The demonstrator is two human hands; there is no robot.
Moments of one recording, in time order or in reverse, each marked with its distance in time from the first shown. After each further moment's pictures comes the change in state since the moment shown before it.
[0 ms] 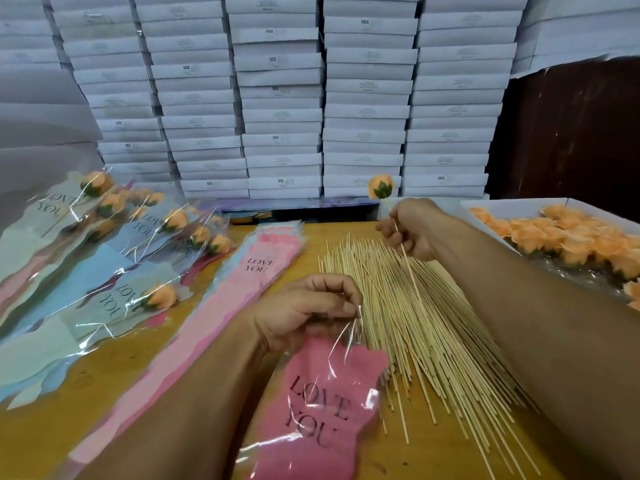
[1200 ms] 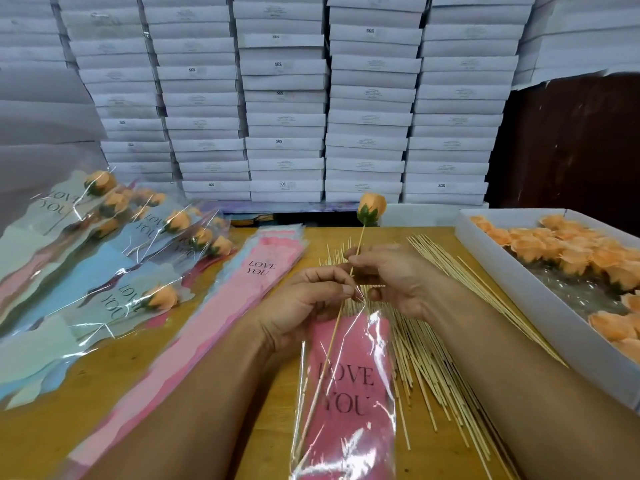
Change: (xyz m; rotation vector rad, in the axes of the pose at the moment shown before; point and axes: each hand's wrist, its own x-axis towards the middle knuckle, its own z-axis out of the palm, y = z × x) left_hand 0.007 -0.002 -0.006 0.034 0.259 0.105; right_hand -0.080 0.040 0.037 0.029 -0.233 -0.184
